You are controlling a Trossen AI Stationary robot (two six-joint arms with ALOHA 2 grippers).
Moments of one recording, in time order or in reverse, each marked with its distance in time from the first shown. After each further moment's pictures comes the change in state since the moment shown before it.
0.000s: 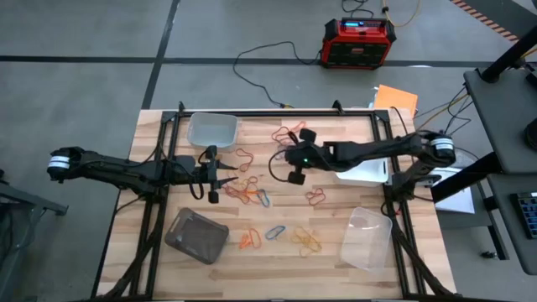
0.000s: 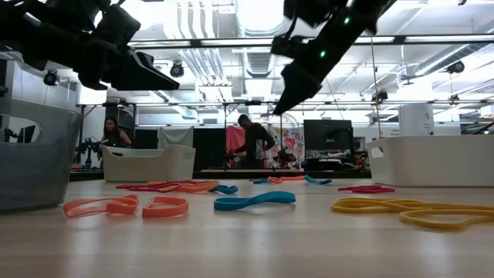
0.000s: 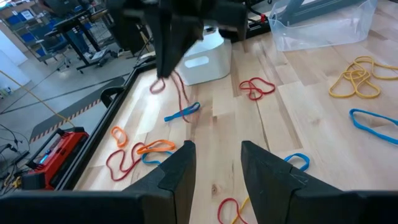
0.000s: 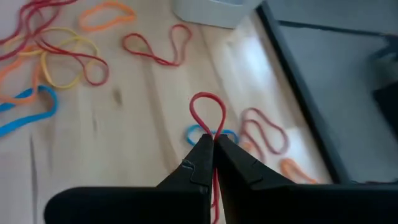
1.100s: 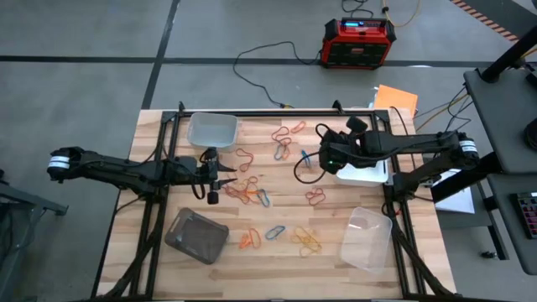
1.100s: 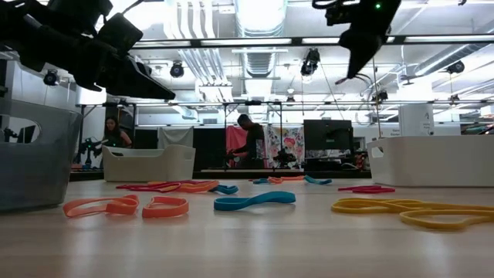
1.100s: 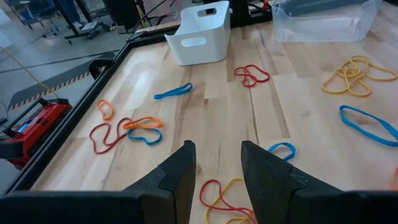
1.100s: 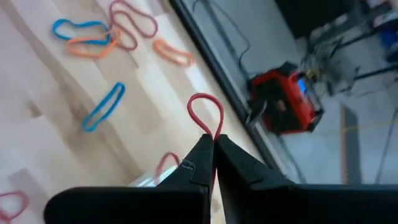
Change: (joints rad) left arm 0.000 -0.002 0.000 -0.070 -0.002 -0.131; right arm 0.067 -0.217 0.191 -0.918 0.316 0.492
